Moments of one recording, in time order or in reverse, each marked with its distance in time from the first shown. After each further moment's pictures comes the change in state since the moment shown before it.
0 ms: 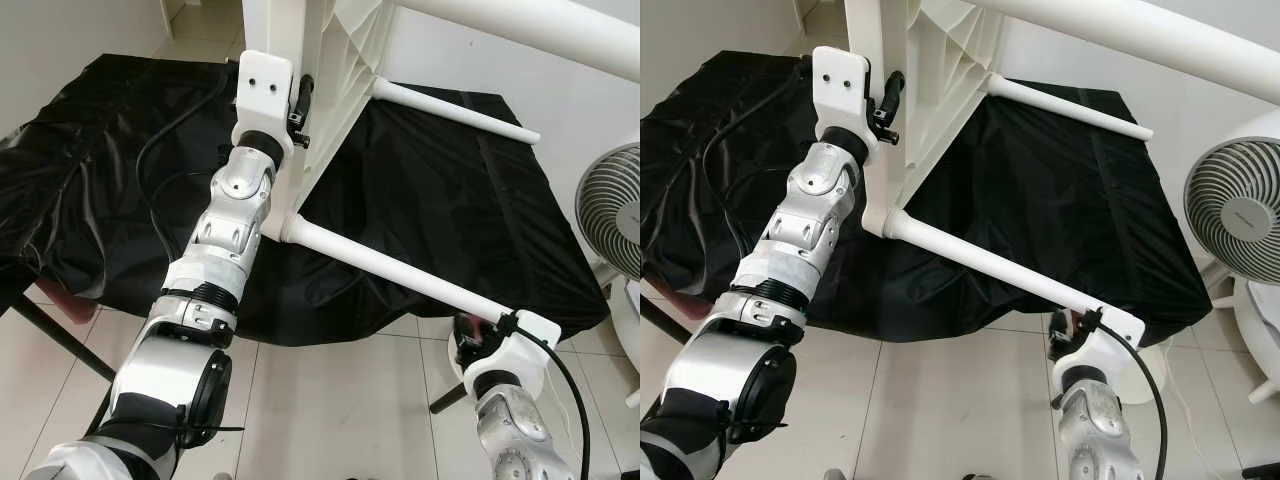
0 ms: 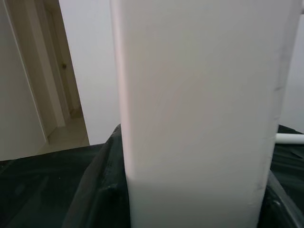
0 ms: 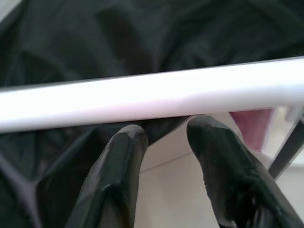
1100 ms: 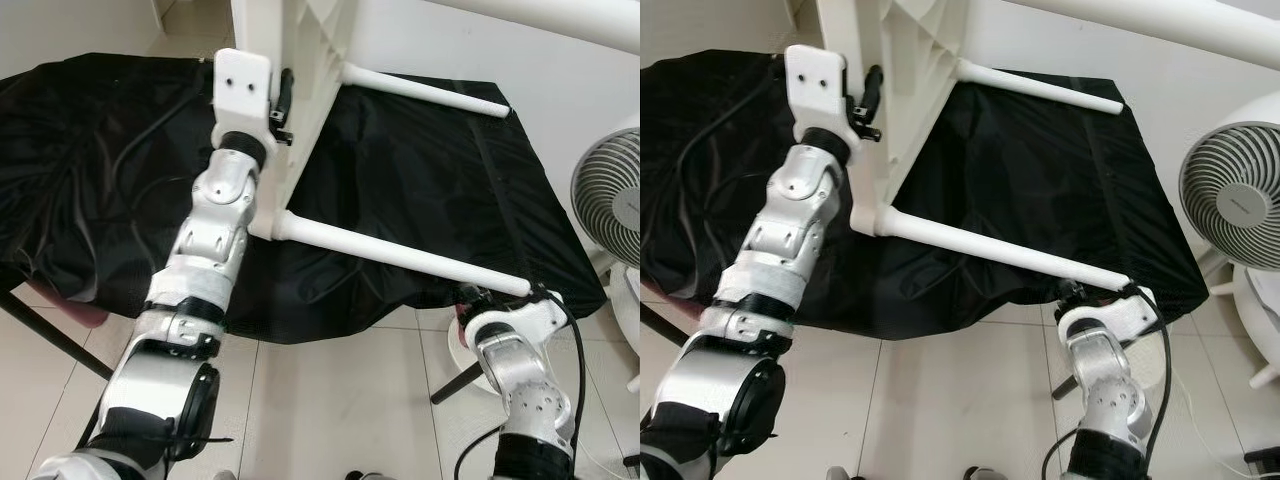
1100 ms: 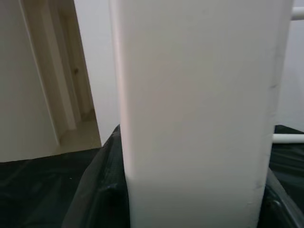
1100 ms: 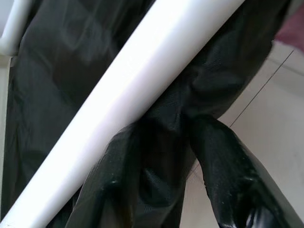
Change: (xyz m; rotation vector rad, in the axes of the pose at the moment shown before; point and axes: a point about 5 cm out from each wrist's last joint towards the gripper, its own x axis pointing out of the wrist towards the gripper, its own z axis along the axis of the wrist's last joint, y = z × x) left arm -0.023 0.027 0.006 0.031 -0.035 0.080; right arm 0.063 0.012 0.013 0.551 0.129 -0.009
